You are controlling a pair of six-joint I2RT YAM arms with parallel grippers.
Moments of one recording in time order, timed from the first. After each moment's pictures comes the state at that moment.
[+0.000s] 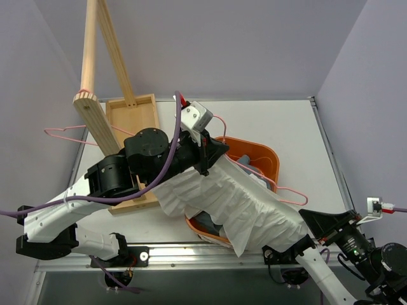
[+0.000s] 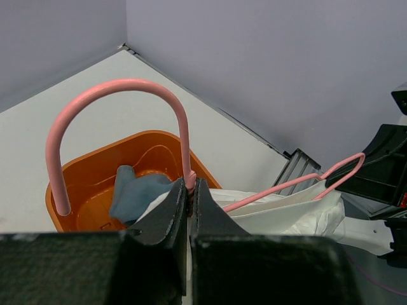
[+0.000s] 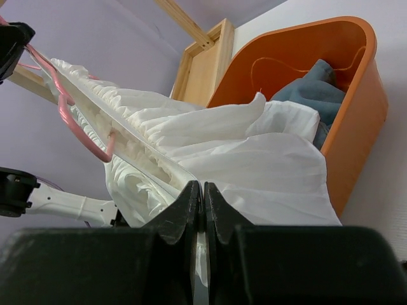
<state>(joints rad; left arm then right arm) -1.28 1.30 1.80 -0.57 -0.32 -0.28 0.46 0.13 1.17 -1.12 -0.03 0.77</state>
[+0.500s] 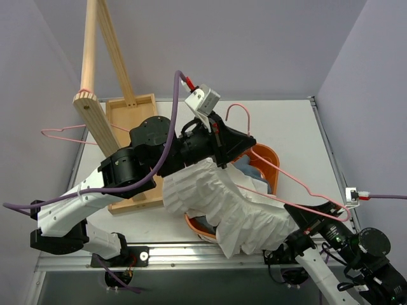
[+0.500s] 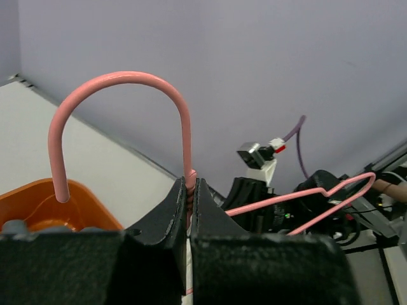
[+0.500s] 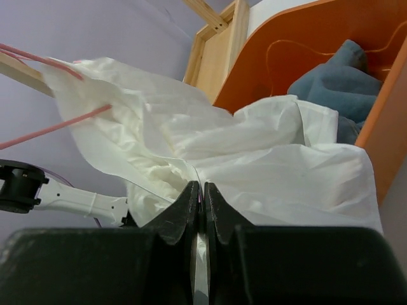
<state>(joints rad) -1.27 1.41 1.92 -0.43 -0.16 -0.47 0.46 0.08 0.96 -0.98 -0.10 0.84</state>
